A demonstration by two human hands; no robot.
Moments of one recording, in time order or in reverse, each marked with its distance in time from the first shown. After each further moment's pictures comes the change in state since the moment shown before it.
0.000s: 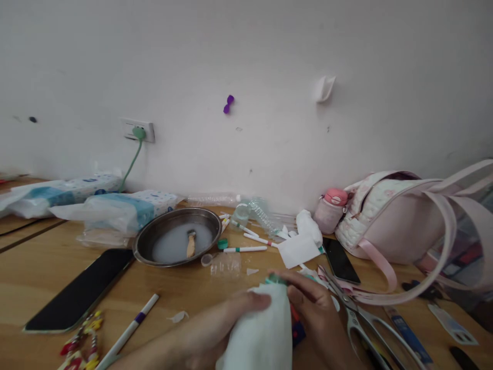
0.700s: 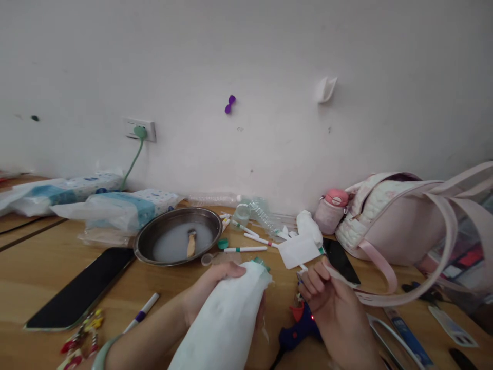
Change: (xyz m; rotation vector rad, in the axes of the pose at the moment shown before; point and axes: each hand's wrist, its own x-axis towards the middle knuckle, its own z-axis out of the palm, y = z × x) left_hand 0.028 0.014 -0.042 -0.199 -0.386 -0.001; right_hand 0.006 -0.021 -0.005 0.593 0.287 0.177
